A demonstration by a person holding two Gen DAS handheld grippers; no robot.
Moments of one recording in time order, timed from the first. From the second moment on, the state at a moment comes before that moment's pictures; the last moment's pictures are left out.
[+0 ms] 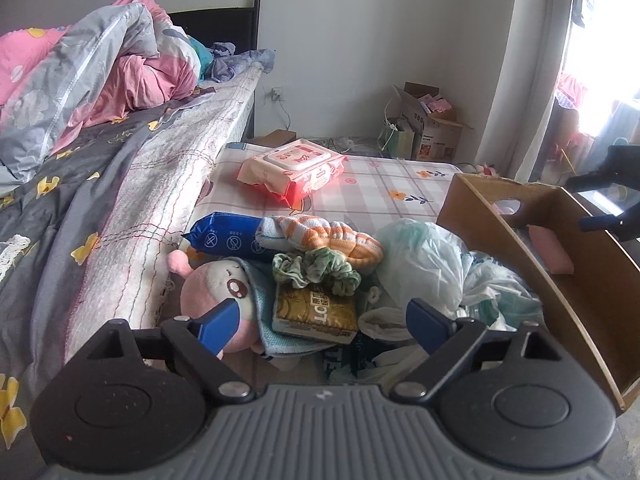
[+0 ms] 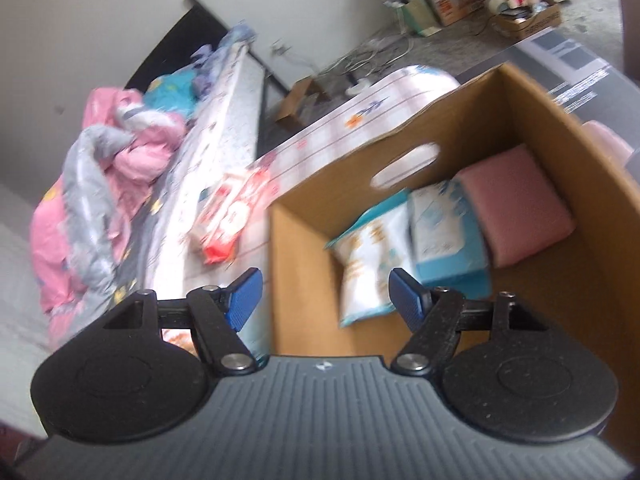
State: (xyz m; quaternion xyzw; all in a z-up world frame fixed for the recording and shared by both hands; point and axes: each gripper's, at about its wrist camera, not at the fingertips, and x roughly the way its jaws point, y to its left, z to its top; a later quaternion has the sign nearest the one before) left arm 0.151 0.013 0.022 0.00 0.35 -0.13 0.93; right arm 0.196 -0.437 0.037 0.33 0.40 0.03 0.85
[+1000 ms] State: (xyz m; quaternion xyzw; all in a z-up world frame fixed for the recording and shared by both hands) left arm 0.242 0.081 0.020 -0.09 0.37 -0.09 0.92; right arm 0.323 -0.165 0.059 0.17 0.50 0.28 0.80
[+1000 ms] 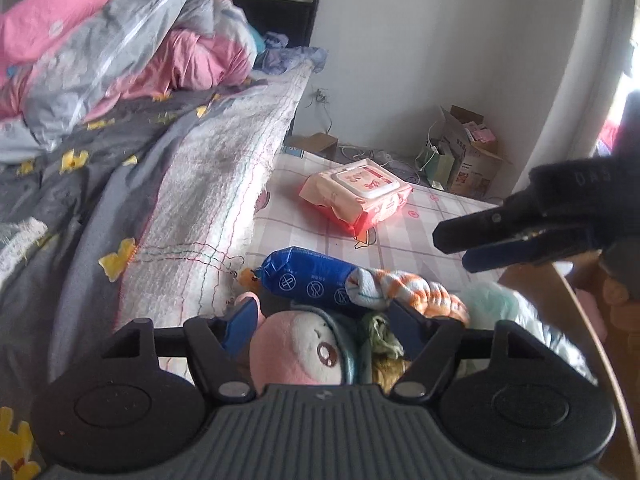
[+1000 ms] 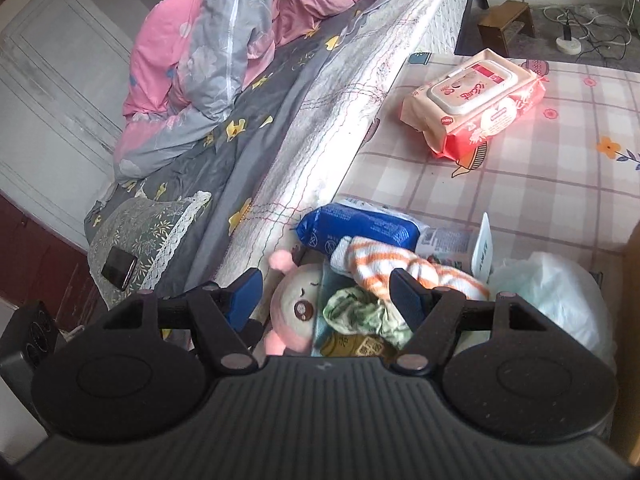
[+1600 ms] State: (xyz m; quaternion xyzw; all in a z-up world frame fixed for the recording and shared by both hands) left arm 0.366 0.078 -0.035 -0.18 0.51 -0.07 0.84; right arm 0.510 -0.132 -0.086 0.24 0.65 0.24 0.68
